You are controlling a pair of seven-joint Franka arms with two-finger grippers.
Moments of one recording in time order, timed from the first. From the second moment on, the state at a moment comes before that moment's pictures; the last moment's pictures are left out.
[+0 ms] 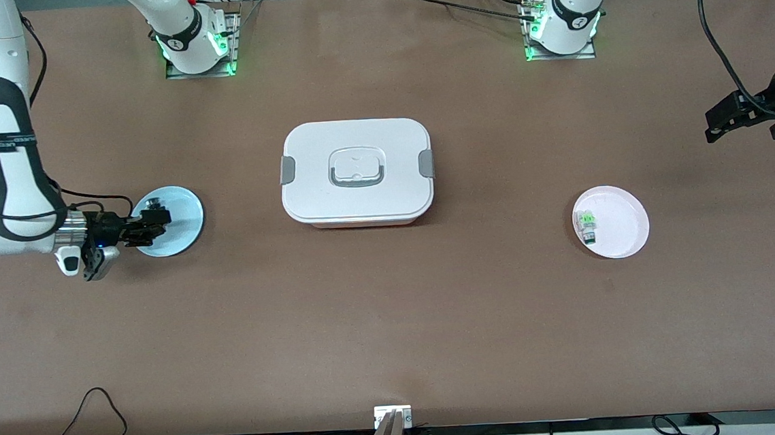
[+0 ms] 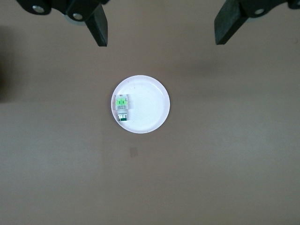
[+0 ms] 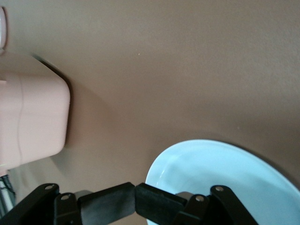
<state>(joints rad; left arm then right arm) 0.30 0.05 -0.29 -1.56 0.07 1.62 0.04 0.05 0.56 -0.28 -1.85 0.77 1.87 -1.01</state>
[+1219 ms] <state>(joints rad) 0.30 0.04 -0.29 -1.53 0.07 1.62 0.03 0.22 0.45 -0.28 -1.68 0.30 1.96 -0.44</state>
